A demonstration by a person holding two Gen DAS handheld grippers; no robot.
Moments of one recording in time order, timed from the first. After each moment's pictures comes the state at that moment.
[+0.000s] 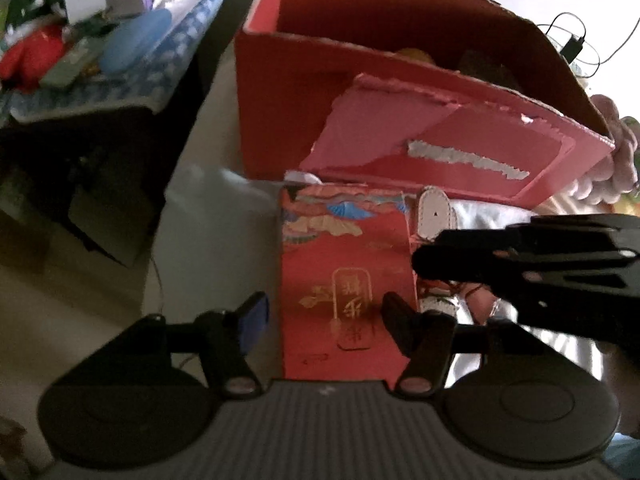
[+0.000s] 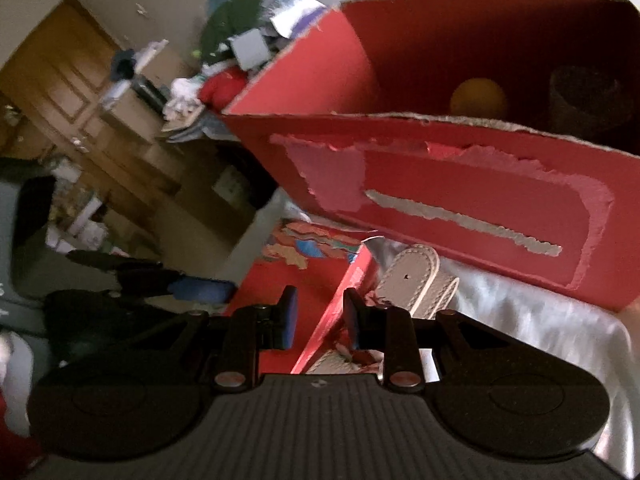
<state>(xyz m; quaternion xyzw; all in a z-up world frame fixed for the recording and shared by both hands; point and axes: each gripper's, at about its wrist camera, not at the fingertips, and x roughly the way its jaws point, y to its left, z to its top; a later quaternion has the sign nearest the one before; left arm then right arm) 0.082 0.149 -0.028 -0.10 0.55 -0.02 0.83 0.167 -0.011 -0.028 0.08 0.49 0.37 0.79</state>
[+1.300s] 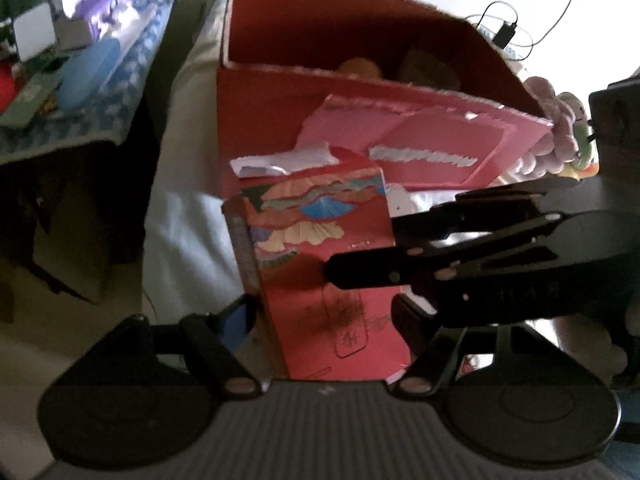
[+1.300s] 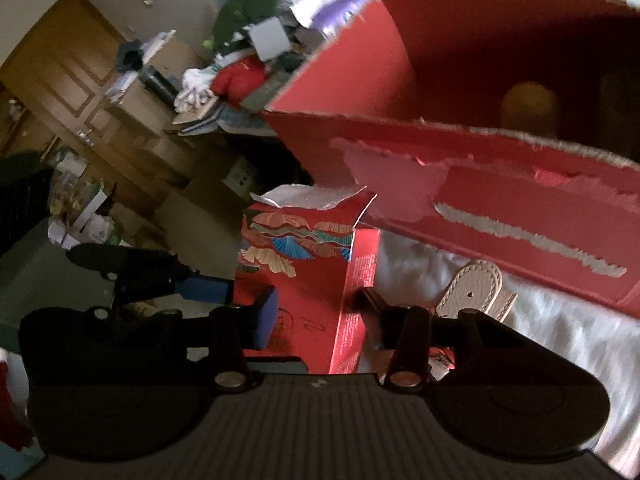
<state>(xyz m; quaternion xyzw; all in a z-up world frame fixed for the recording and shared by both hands) 0.075 0.166 -0.007 -0.07 0.53 -0.12 0.84 0.156 0.010 -0.008 0.07 0.48 0.39 0.79</state>
